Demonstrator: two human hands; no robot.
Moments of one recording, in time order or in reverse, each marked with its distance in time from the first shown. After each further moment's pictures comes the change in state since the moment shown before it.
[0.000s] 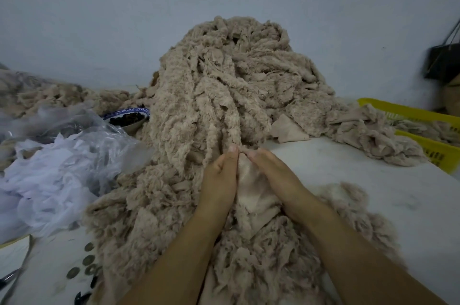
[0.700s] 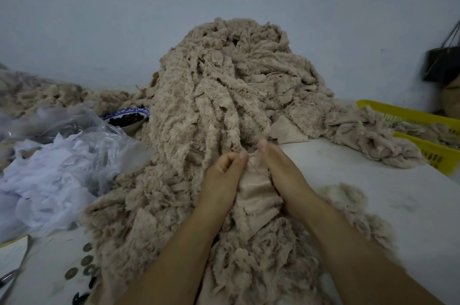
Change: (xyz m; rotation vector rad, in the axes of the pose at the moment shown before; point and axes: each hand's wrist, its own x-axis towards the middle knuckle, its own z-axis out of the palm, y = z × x) left_hand 0.006 -0.006 -0.003 0.030 -0.048 -0.146; right_hand 0.000 0.001 -0.007 0.008 0.118 -0.100
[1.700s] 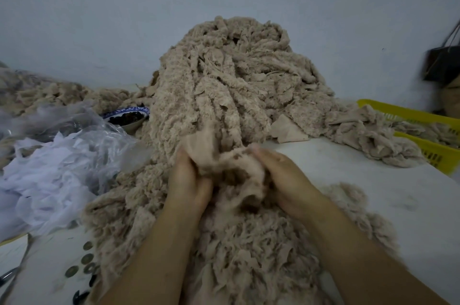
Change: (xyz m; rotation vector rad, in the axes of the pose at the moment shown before) left_hand 0.025 0.013 -0.033 -0.834 0.213 -0.184; right_hand -0.008 -0.014 0.005 0.280 -0.146 0.132
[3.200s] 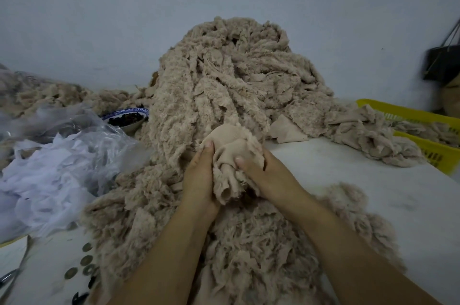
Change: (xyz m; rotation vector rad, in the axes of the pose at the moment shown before) left_hand -0.015 -0.017 0.008 0.290 0.003 0.009; right_hand 0.006 0.008 0.004 -0.330 0.017 -0.131
